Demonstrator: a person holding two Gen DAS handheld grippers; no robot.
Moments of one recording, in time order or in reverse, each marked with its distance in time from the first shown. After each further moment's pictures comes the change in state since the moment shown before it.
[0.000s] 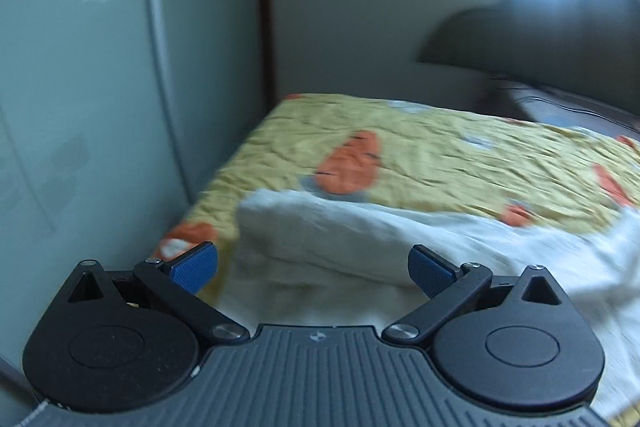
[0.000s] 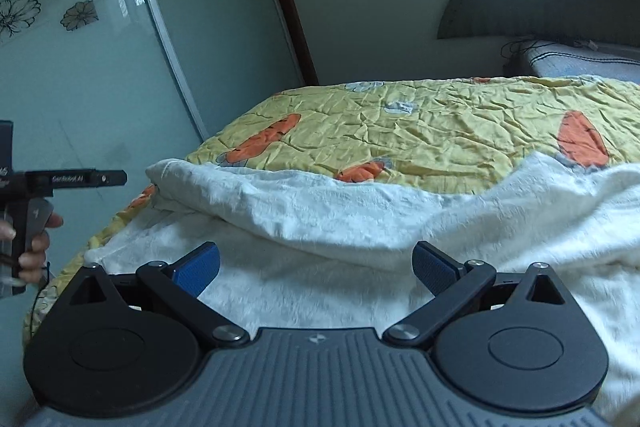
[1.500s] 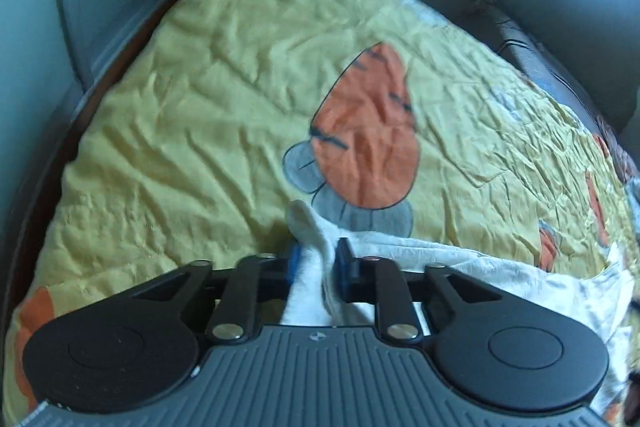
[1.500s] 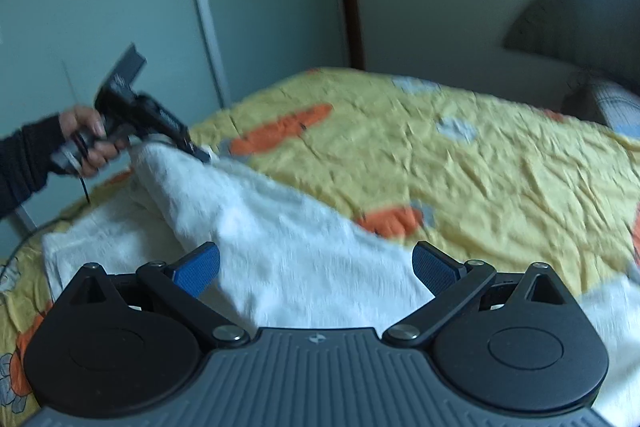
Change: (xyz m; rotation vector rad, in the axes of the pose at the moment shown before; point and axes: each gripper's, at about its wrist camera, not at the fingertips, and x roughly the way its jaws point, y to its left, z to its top) left arm 0.243 0.062 0.071 -0.134 0.448 -0.339; right arm 0.107 -0.008 0.065 -0.245 0.014 0.144
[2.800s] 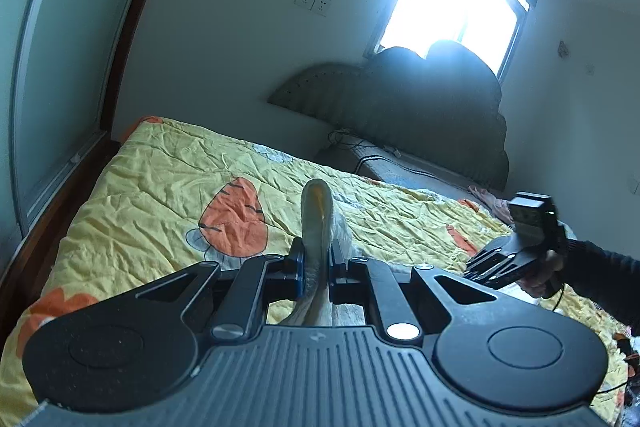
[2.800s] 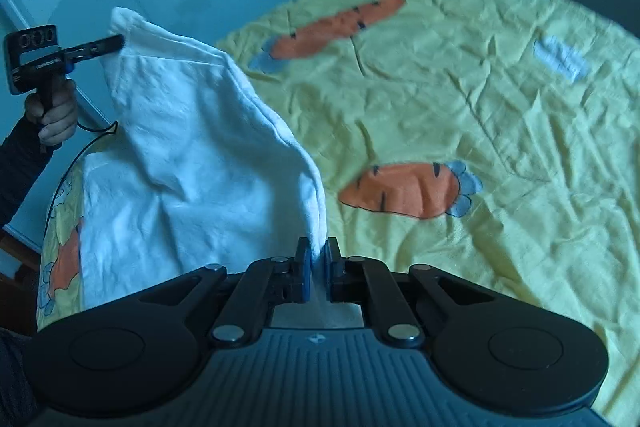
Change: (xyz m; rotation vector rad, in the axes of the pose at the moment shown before) left arm -0.141 -0.007 -0.122 0.179 -0.535 -0.338; right arm 0.093 -0.078 0.030 -0.064 0.418 0.344
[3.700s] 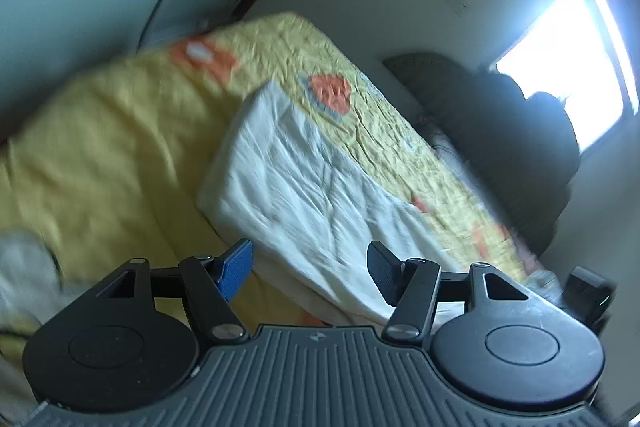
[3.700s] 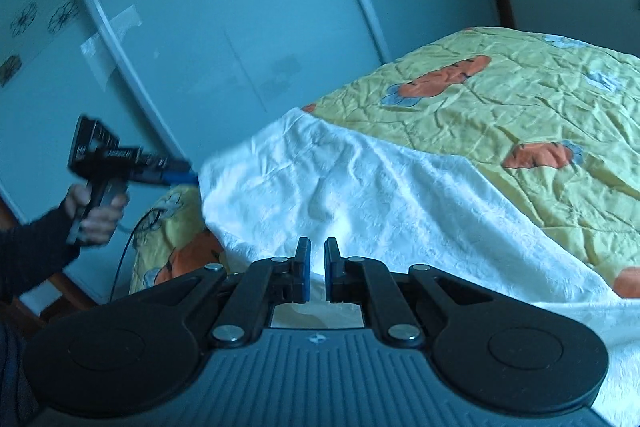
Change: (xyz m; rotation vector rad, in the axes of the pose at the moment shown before) left arm -0.132 -0.034 -0.134 -0.560 0.096 0.193; right arm -0.037 0.120 -0.100 0.025 -0.261 0.123
